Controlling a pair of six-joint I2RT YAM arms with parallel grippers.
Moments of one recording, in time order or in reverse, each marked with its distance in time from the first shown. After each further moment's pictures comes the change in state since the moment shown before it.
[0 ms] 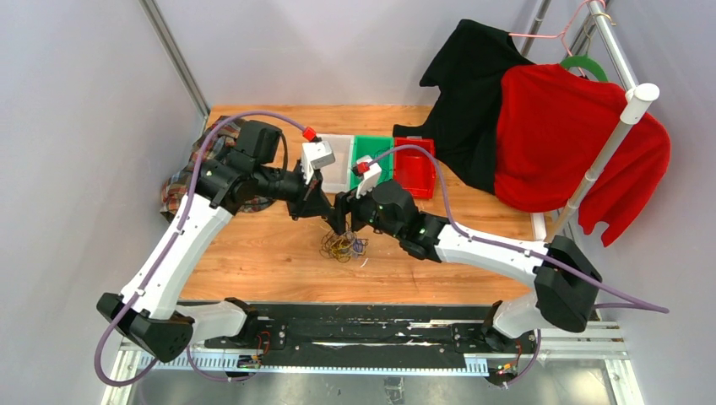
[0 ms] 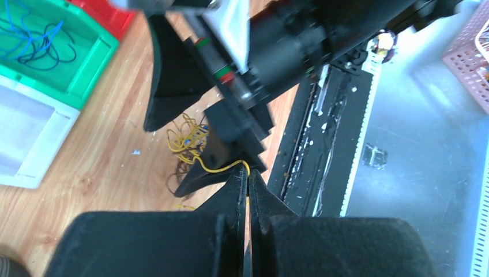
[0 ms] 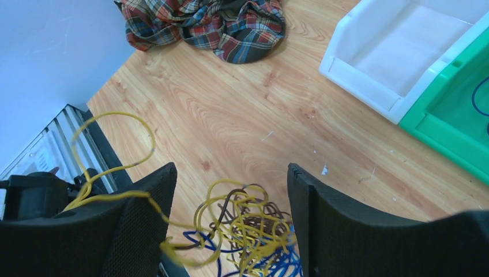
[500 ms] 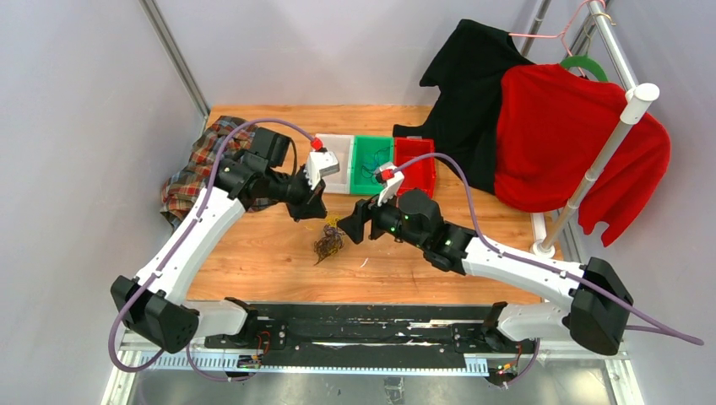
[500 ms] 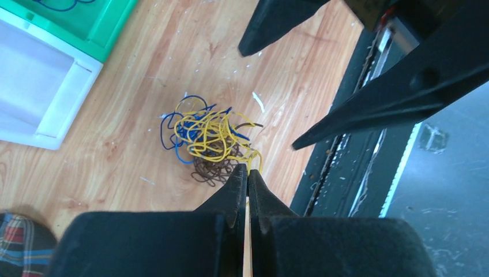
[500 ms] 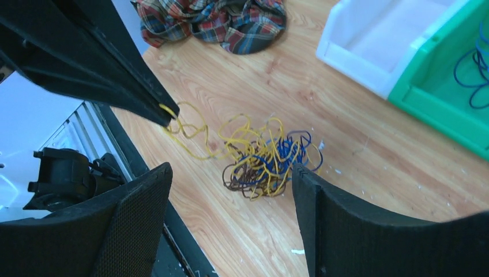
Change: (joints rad) left arm 0.041 0.058 -0.114 0.023 -0.106 0.140; right arm -0.020 -0.201 -0.142 -0.042 -0.021 0.034
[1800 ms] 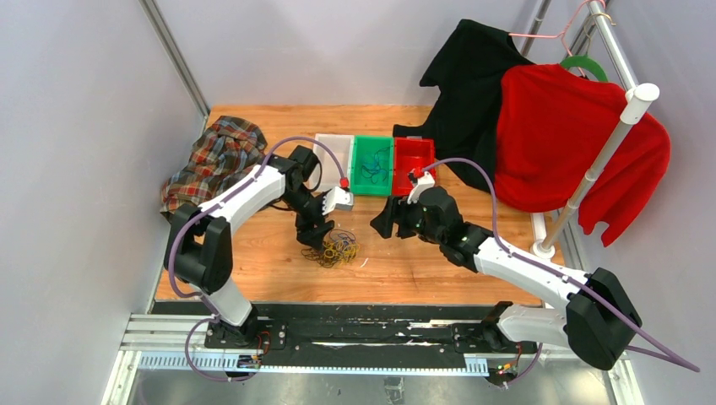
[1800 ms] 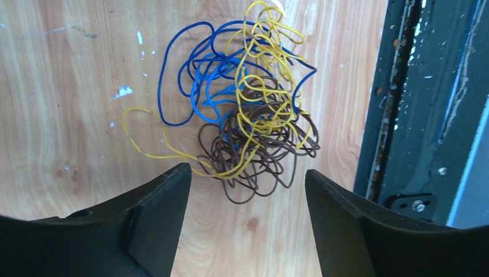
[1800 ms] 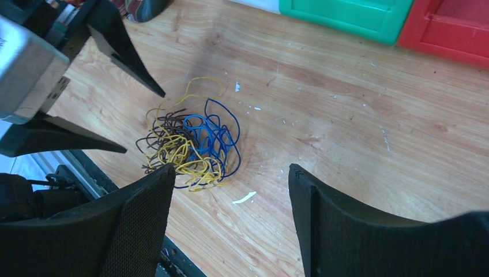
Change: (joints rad) left arm 0.017 0.369 -0.078 -0.094 -0.027 0.545; right arm -0.223 -0.048 -0.141 -0.111 -0.069 0.125
